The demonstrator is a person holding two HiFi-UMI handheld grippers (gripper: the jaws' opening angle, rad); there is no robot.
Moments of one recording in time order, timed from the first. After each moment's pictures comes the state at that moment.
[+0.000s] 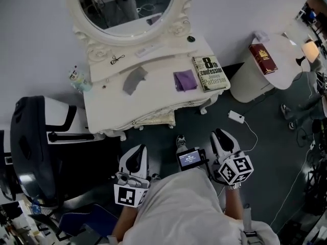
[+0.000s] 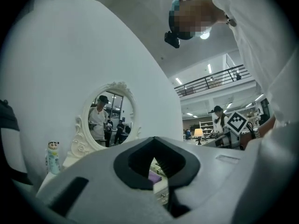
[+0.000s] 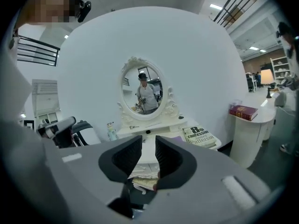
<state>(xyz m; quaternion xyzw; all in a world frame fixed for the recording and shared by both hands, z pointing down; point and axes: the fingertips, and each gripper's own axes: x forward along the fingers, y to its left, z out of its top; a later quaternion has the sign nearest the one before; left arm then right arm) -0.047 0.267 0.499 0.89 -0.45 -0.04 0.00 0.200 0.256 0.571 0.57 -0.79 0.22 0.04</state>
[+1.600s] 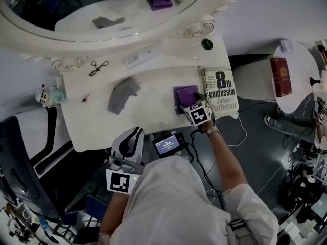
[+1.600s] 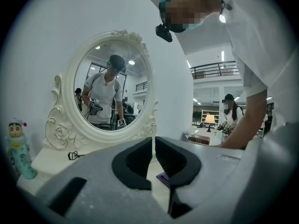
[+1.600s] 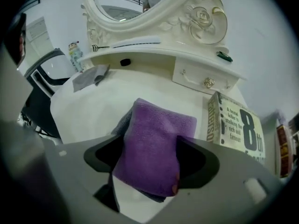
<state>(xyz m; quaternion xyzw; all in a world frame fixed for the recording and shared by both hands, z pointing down) -0.016 -0.049 0.578 0.88 -0.46 0.03 0.11 0.188 -0.110 0.877 0.40 -0.73 0.30 0.46</state>
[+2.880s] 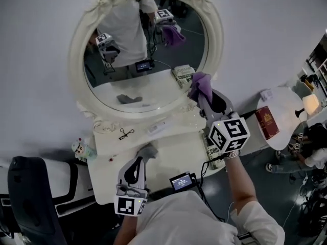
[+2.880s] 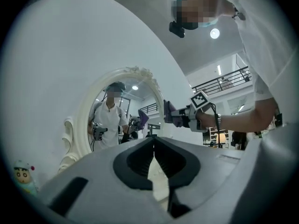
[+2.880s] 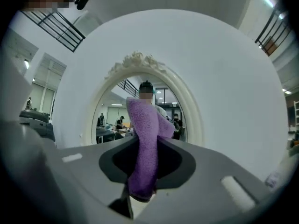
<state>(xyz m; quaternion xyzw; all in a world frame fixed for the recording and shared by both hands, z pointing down) -0.102 -0.095 0.459 0.87 -0.48 -0.09 -0.01 0.115 -0.255 0.348 0.56 -0.83 -0.03 0.02</state>
